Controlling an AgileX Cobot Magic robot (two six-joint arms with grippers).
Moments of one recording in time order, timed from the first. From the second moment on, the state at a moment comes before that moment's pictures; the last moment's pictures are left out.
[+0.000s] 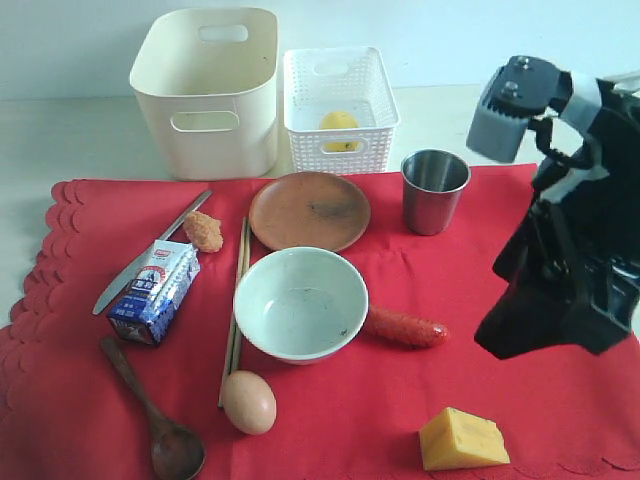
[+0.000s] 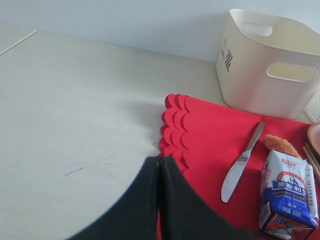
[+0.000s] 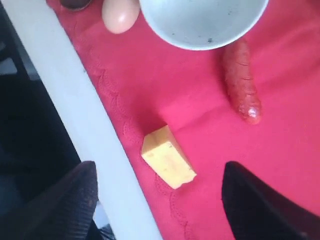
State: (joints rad) left arm 0.01 0.01 0.00 0.12 0.37 -0.26; right arm 0.40 1.27 -0.91 0.44 1.18 -0.81
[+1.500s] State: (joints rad) left arm 0.01 0.01 0.00 0.12 0.37 -0.26; right arm 0.40 1.56 -0.65 0.58 0.90 -1.59
